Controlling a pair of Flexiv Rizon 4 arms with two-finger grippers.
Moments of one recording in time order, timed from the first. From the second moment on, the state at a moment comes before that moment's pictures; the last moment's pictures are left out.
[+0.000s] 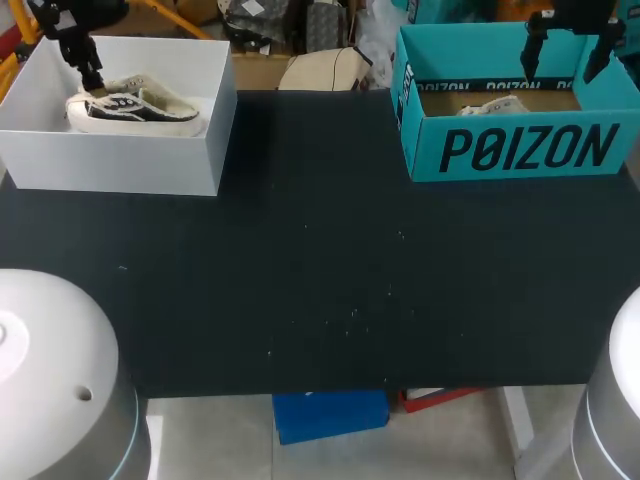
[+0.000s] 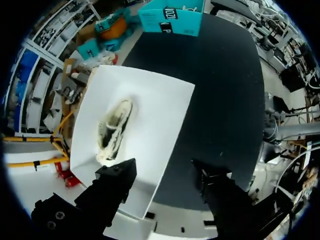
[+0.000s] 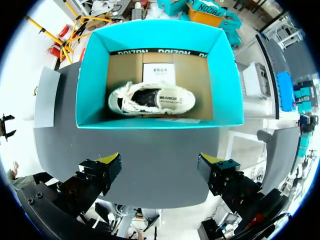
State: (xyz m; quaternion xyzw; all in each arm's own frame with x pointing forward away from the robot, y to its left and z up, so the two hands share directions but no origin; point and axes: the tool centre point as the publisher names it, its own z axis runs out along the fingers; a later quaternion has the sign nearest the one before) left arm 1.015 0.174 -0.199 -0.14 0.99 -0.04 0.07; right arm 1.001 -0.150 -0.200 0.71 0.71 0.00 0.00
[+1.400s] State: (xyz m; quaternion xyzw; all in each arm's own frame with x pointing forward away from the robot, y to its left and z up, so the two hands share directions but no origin) left arm 1.157 0.188 -0.327 0.07 1.00 -0.03 0.06; right arm 1.001 -0.150 -0.200 0.71 0.71 0.00 0.00
